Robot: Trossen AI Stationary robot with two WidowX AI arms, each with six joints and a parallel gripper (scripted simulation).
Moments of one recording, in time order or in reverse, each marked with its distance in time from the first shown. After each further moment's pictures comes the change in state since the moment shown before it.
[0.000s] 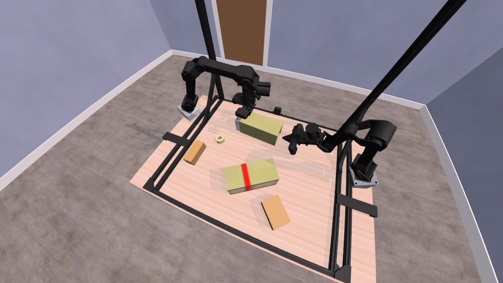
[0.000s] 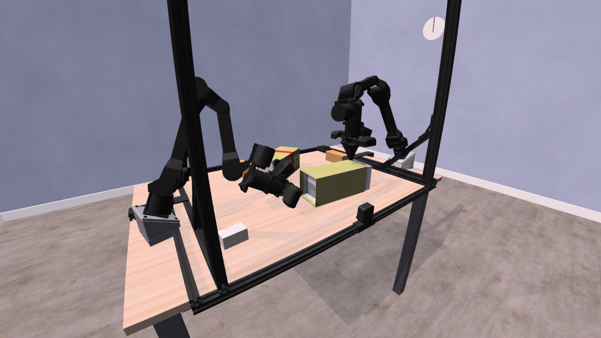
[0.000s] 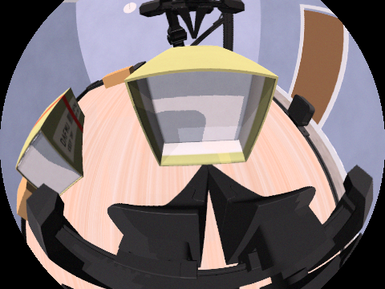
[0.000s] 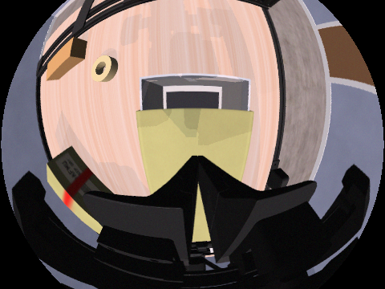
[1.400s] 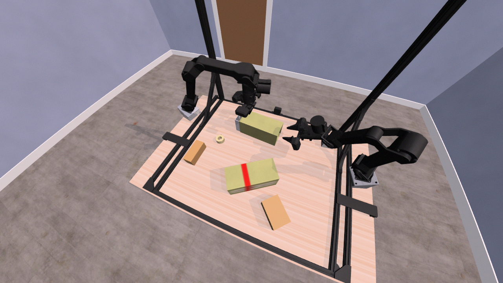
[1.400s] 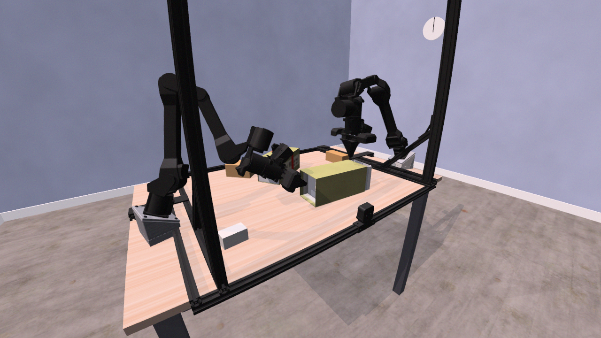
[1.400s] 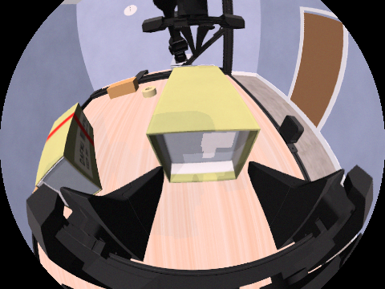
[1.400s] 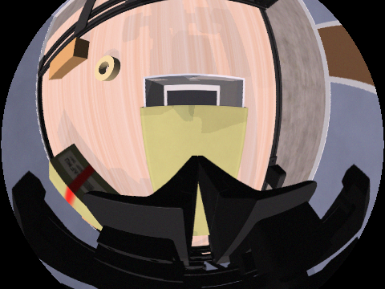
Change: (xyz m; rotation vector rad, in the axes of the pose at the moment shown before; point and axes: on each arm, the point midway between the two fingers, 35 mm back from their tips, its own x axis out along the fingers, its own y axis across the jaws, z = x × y) left arm -0.028 0.000 0.044 0.001 -0.007 0.002; right arm -0.012 0.000 -0.001 0.001 0.007 -0.002
